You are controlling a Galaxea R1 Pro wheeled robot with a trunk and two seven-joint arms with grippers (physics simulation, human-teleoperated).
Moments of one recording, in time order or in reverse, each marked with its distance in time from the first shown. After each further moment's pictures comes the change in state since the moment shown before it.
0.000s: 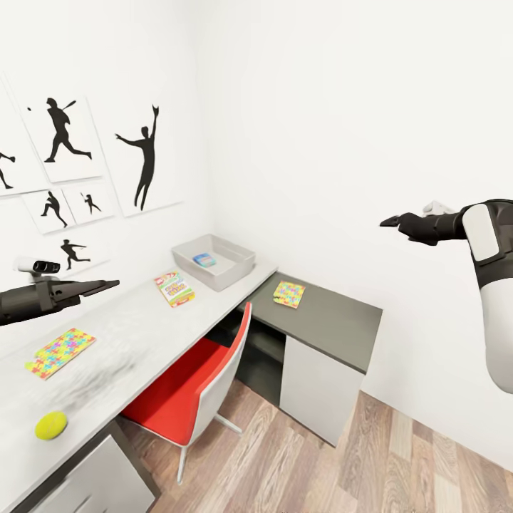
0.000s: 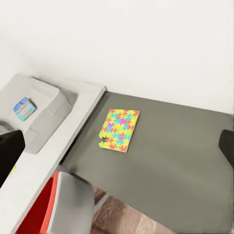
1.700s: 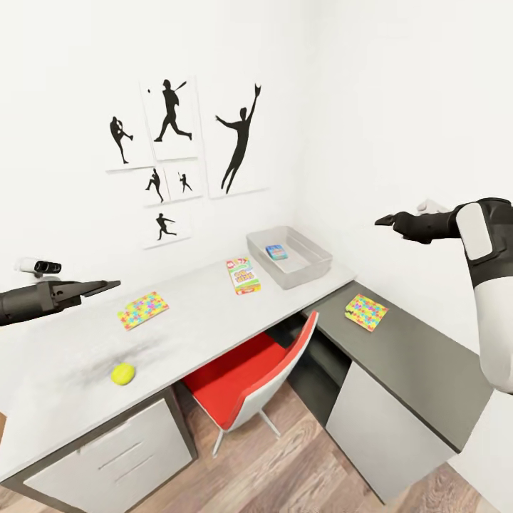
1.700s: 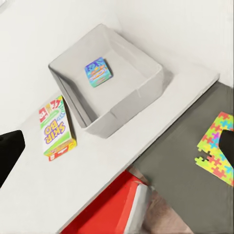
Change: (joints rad) left arm 0.000 -0.001 -0.005 0.001 0.000 0.000 0.000; right arm -0.002 0.021 0.005 -0.009 0.000 0.000 0.000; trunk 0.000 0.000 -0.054
